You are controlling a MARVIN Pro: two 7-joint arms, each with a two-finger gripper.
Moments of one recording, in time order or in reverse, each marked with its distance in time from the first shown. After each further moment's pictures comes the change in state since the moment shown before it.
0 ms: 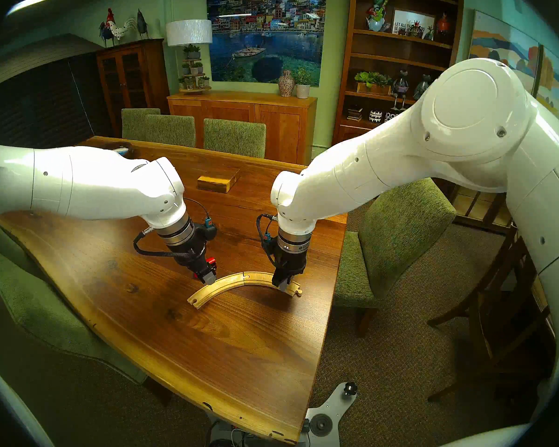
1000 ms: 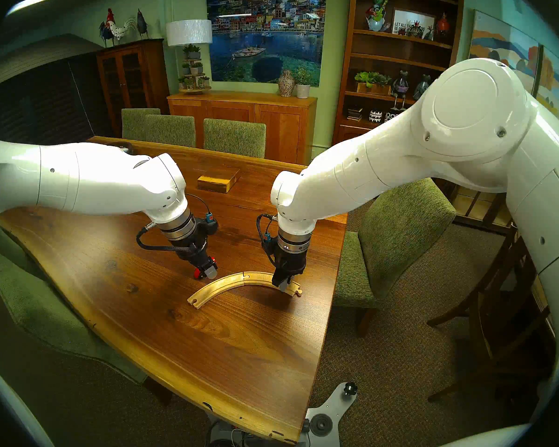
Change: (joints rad) left arm 0.014 -0.031 -0.005 0.049 0.009 -0.013 -0.028; right arm 0.000 0.000 0.000 0.000 0.001 0.000 0.000
